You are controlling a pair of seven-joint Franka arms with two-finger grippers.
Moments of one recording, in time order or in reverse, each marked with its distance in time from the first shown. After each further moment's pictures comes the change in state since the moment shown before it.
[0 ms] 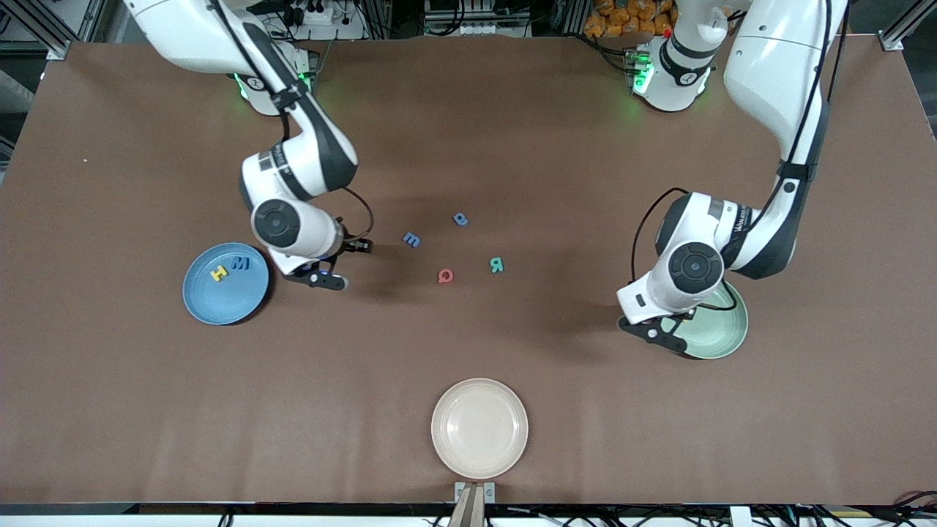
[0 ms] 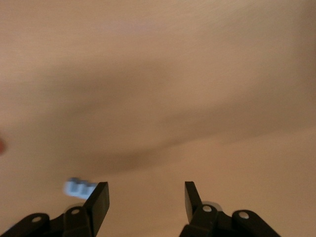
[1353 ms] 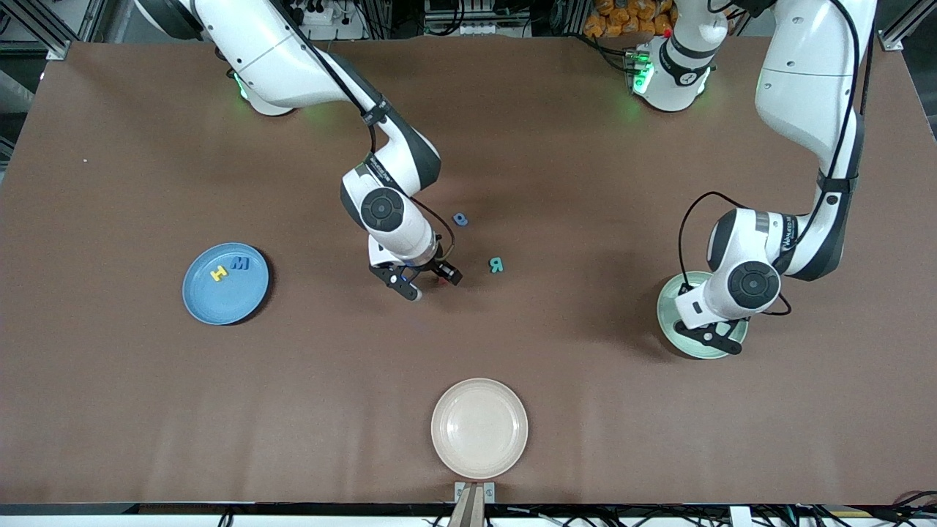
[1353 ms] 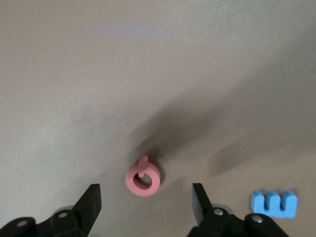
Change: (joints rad) left arm 0.047 0.052 0.120 -0.038 0.003 0.088 0.127; right arm 0.171 0.296 0.012 0.272 -0.036 0.272 0.508
